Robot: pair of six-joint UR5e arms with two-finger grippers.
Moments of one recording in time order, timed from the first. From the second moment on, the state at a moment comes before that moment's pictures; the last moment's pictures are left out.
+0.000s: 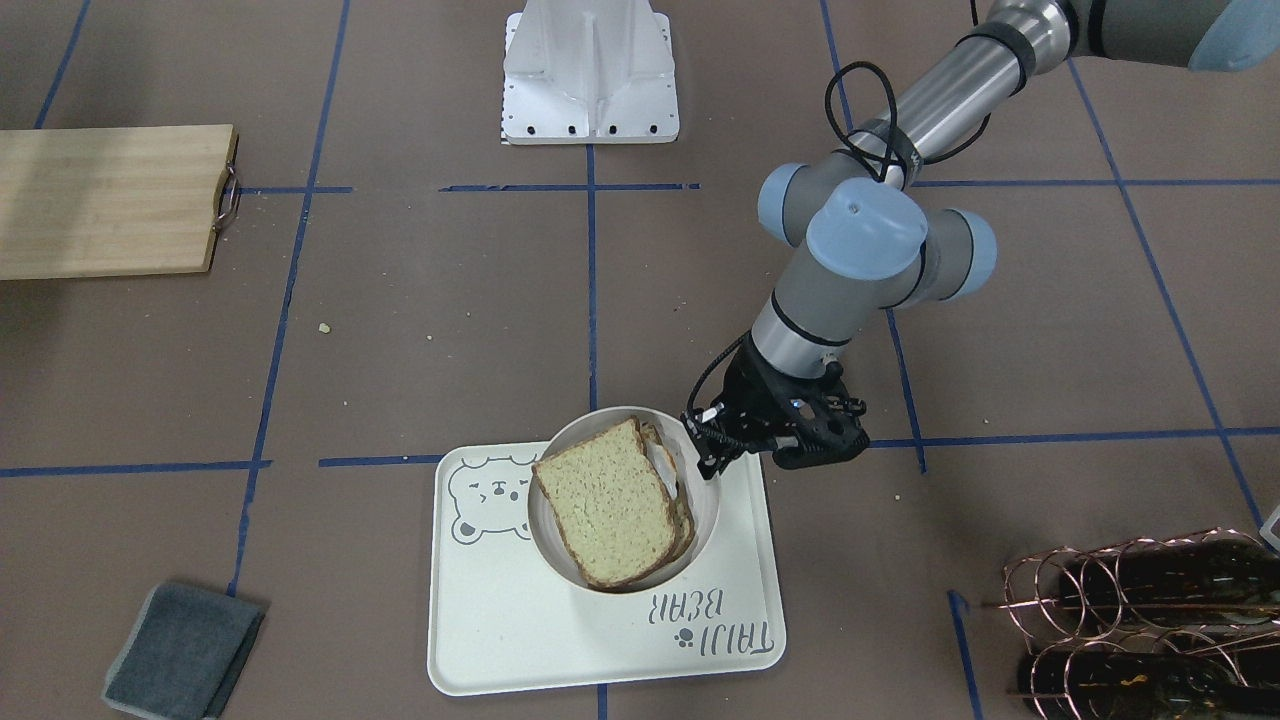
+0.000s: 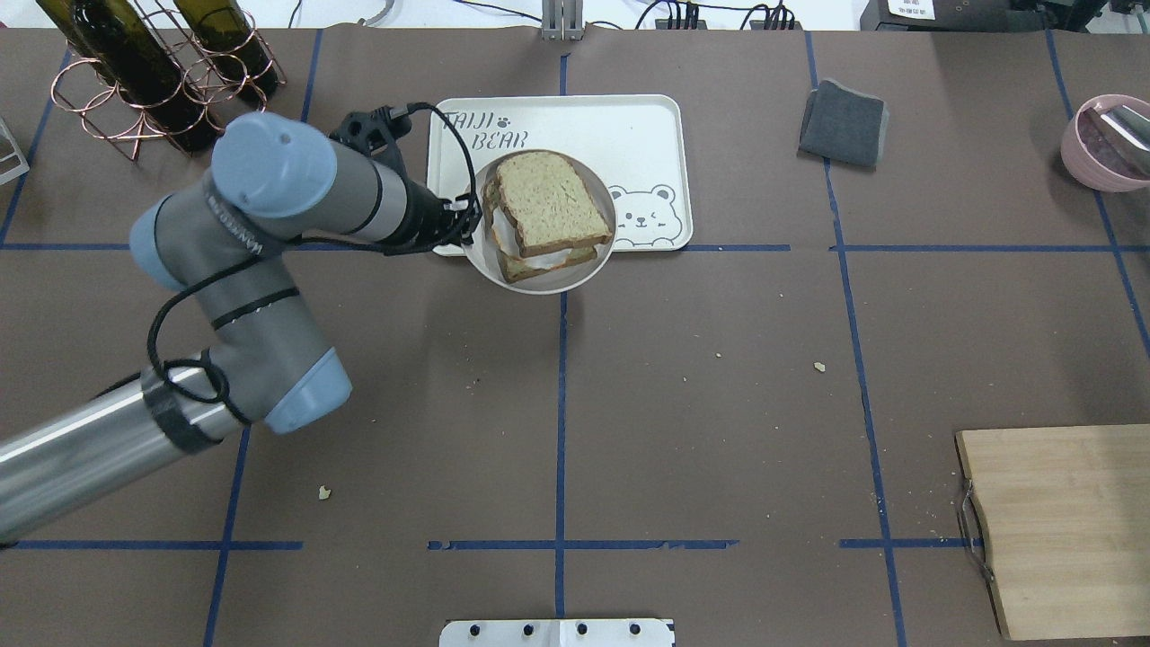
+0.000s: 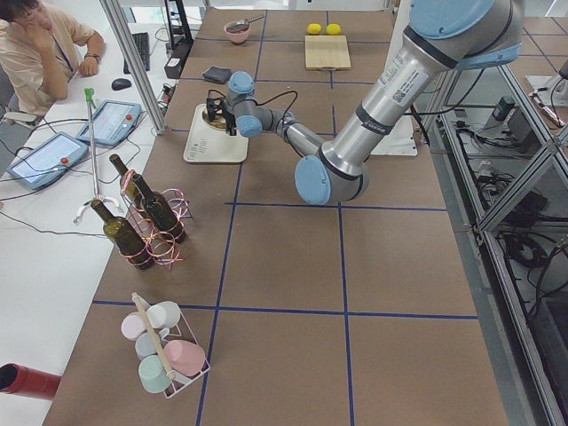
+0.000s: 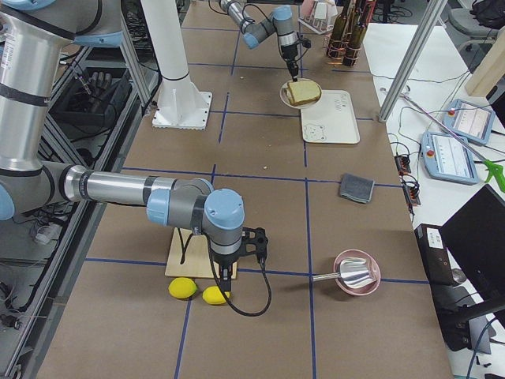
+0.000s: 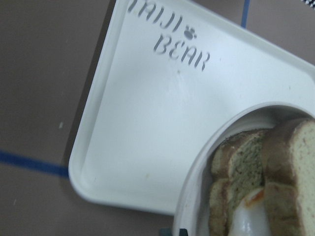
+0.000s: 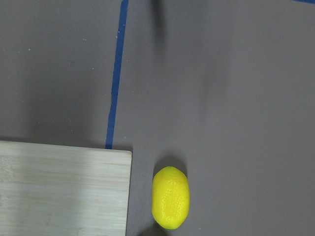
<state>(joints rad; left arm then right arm) -0.80 -2.39 -1.17 -2.28 -1.94 -1.43 1.64 -1.91 1.88 -1.64 2.25 -0.23</state>
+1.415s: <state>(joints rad) -0.87 -2.09 -1.61 -2.06 -2.01 -0.96 1.65 -1.93 1.87 -1.64 2.25 -0.23</state>
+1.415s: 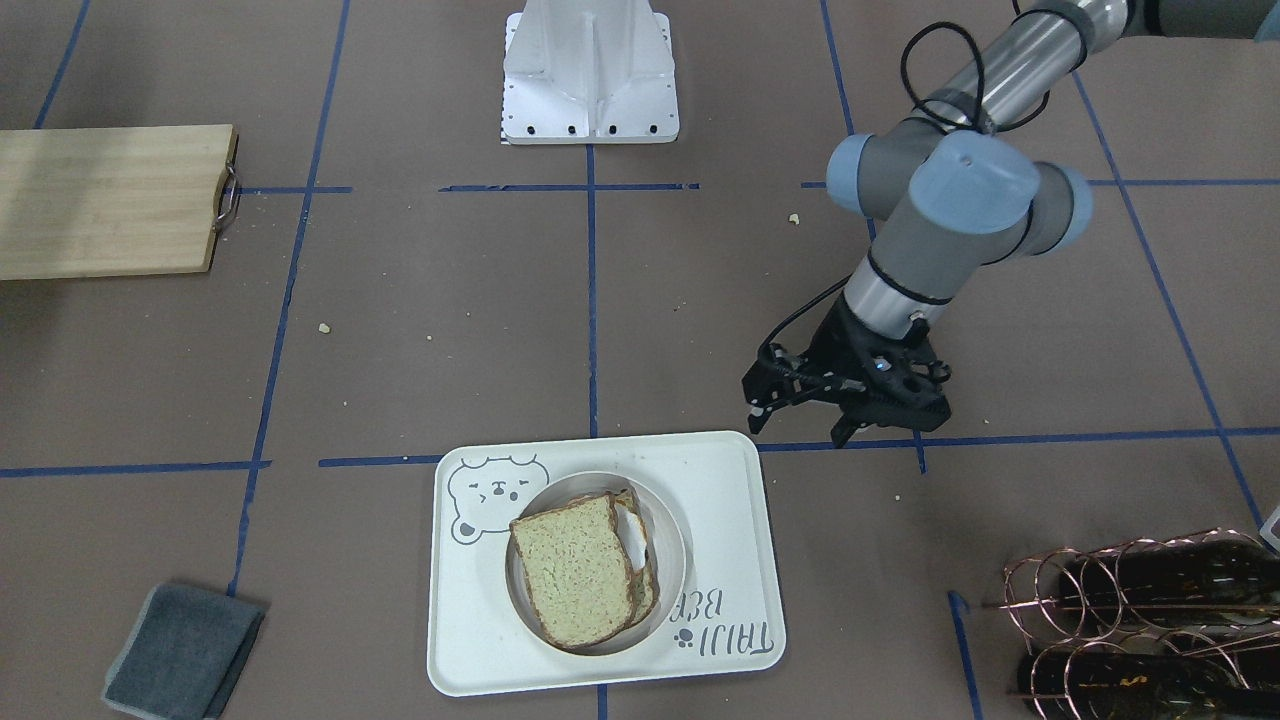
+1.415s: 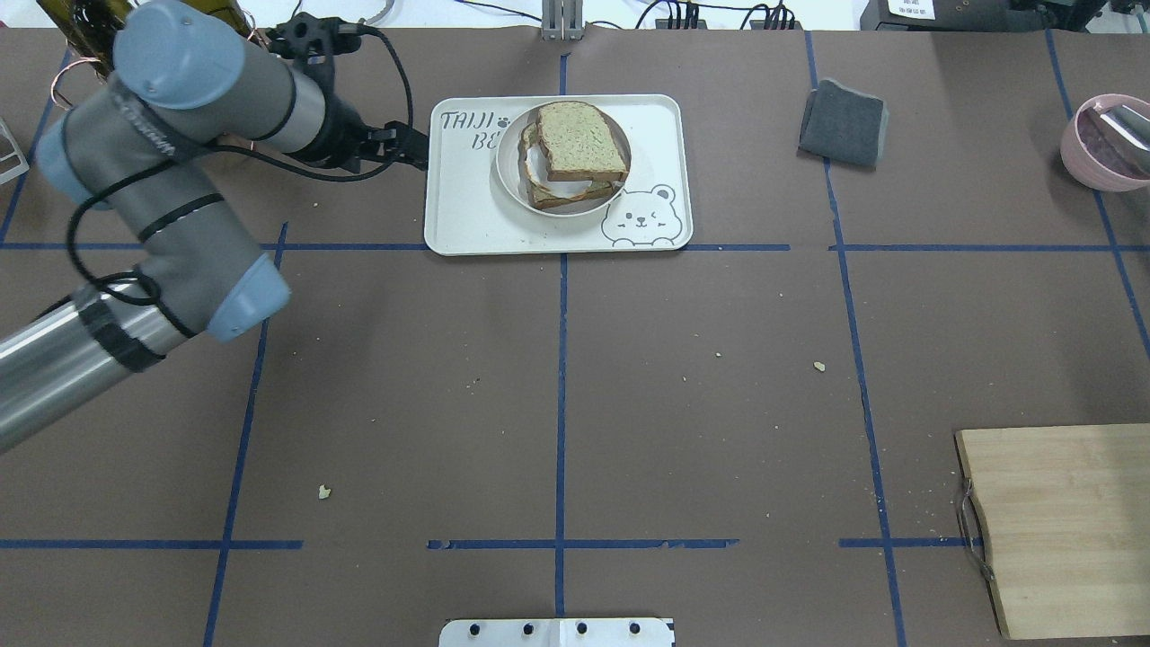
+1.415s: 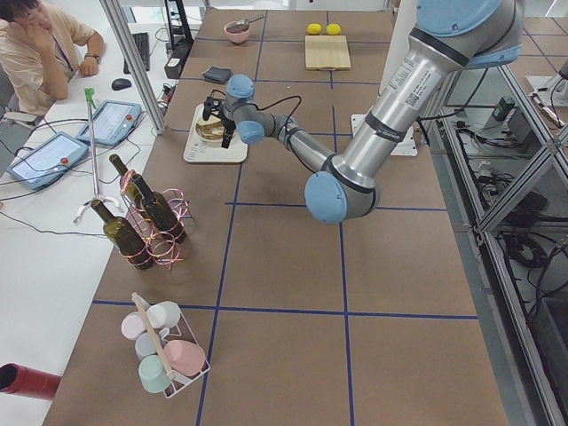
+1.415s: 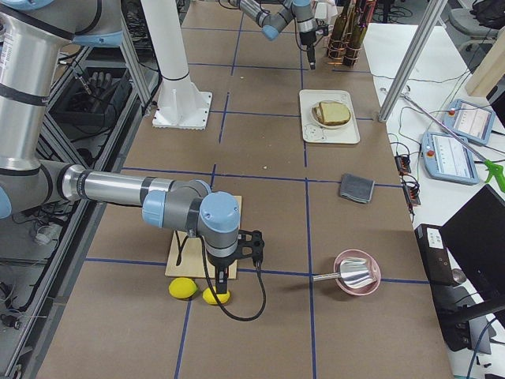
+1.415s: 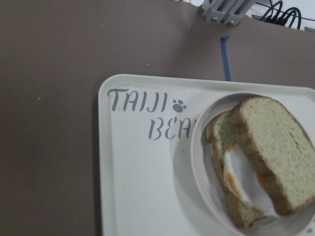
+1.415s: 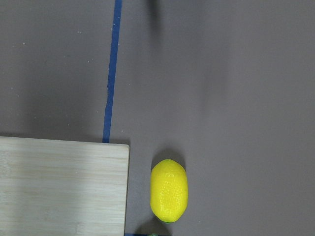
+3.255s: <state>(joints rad) -1.69 -1.38 -1.82 -1.42 -2.34 0.20 1.66 -1.90 1.92 -1.64 2.27 -0.21</state>
